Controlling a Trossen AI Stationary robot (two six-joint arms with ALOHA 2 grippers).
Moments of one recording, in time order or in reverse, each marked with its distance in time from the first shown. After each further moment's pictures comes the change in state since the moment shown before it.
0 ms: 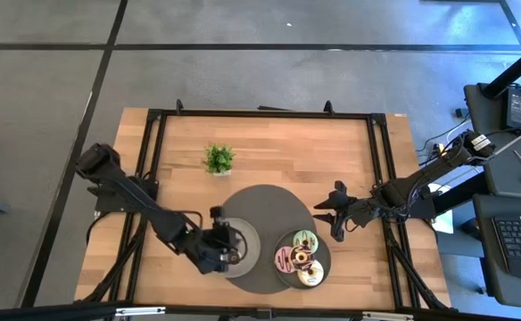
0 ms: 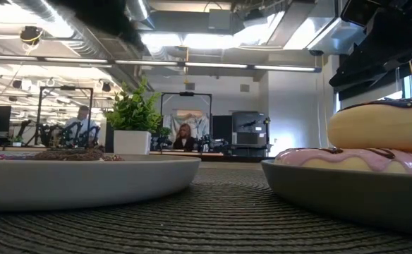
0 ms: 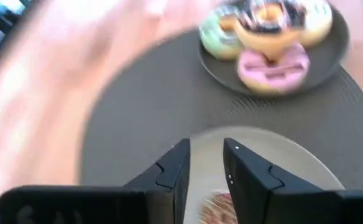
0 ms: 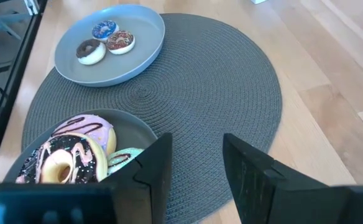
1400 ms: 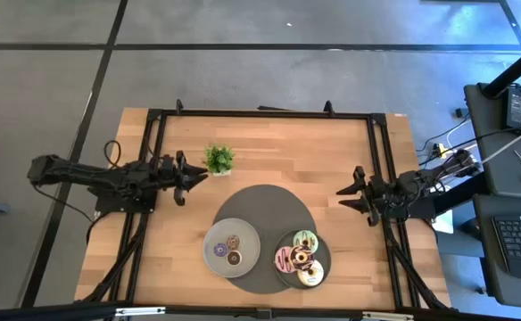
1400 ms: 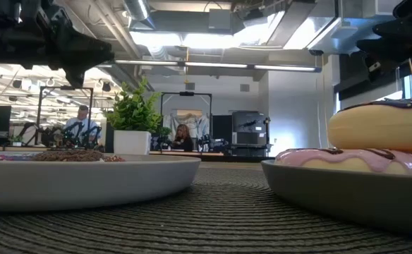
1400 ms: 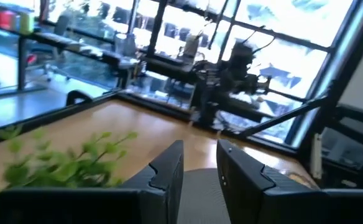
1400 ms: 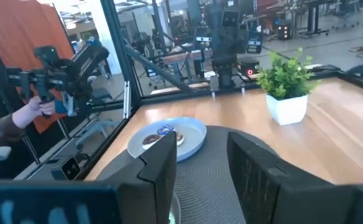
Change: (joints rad) left arm 0.592 -1.227 -1.084 0.872 0.425 0.188; right arm -0.082 -0.967 -0.446 0.174 -0.148 -0.365
